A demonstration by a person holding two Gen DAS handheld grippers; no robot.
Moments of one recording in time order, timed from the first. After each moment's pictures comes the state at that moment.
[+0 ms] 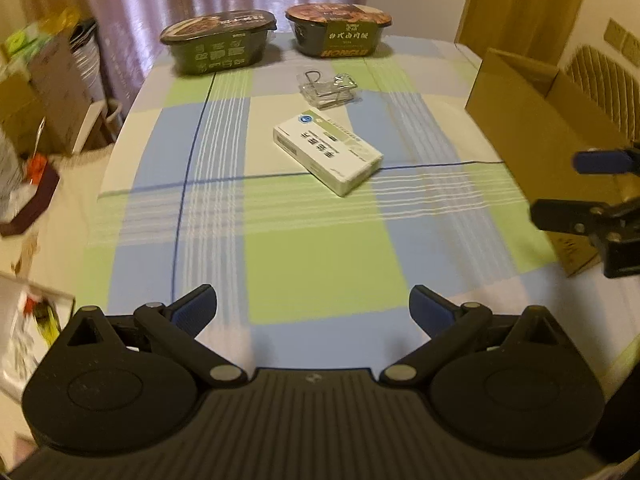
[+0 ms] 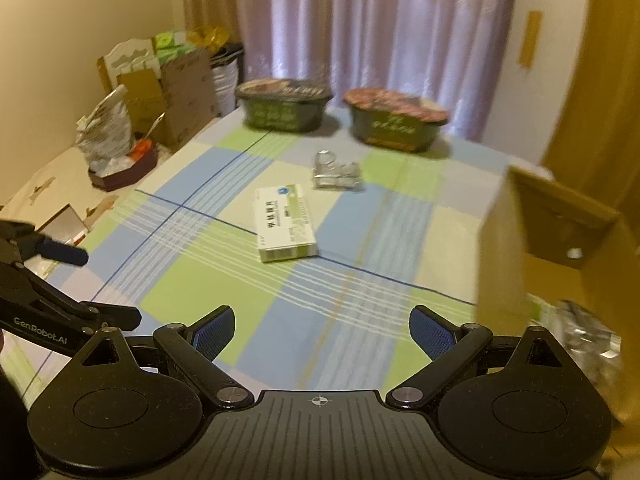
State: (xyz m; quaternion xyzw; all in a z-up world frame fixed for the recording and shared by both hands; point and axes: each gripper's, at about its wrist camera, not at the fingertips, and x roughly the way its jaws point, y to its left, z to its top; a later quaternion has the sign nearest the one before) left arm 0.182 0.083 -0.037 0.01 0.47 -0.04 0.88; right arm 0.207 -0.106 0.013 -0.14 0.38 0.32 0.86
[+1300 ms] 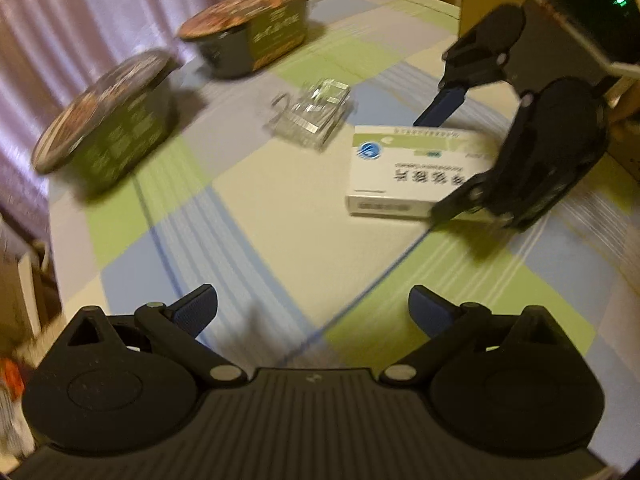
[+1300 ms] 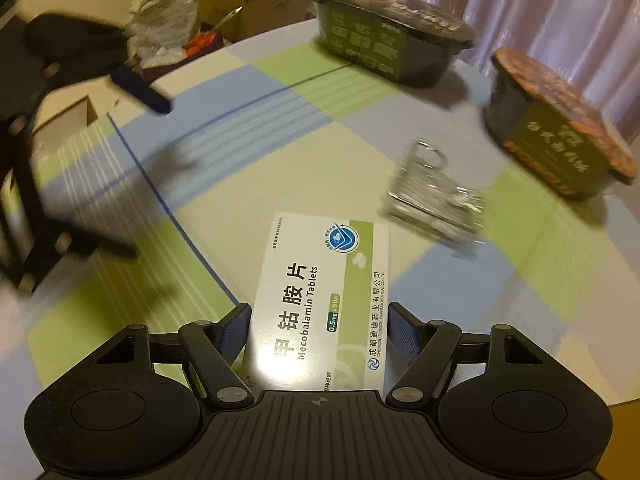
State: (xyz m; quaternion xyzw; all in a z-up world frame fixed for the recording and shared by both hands) left arm 0.375 0.129 -0.092 0.22 0.44 -0.24 0.84; right arm 0.379 0.018 -0.080 -0.31 0.42 0.44 0.73
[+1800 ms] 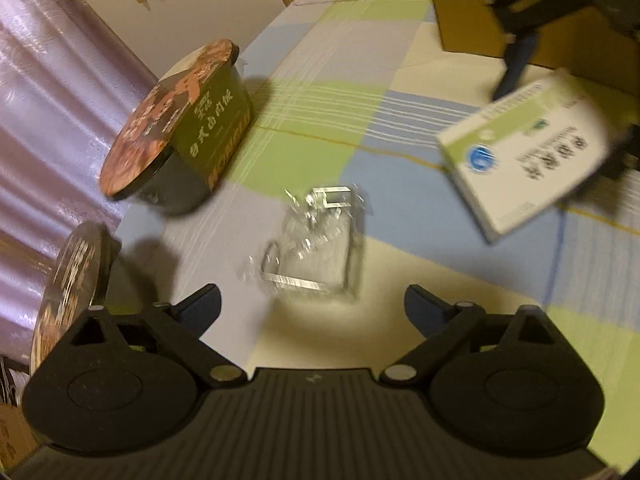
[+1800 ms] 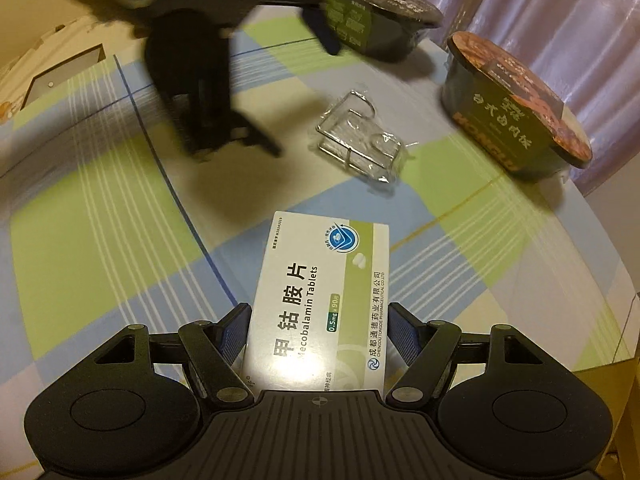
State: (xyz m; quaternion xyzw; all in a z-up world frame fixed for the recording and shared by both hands) left arm 0.477 0.040 -0.116 0.40 0.36 -0.30 0.79; right arm 0.395 -0.049 -0.073 -0.36 0.40 0.45 0.71
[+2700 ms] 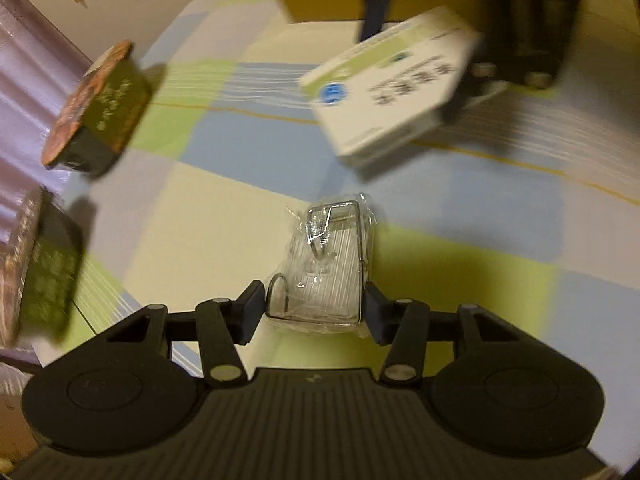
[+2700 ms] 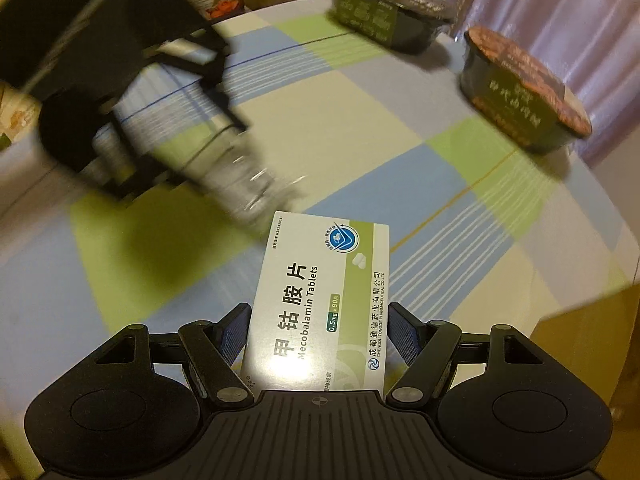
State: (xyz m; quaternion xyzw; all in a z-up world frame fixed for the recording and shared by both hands) left arm 0.314 0.040 -0.101 0.40 0.41 -0.35 0.74; right arm 0.314 -0.062 -0.051 -0.34 0.44 0.44 0.71
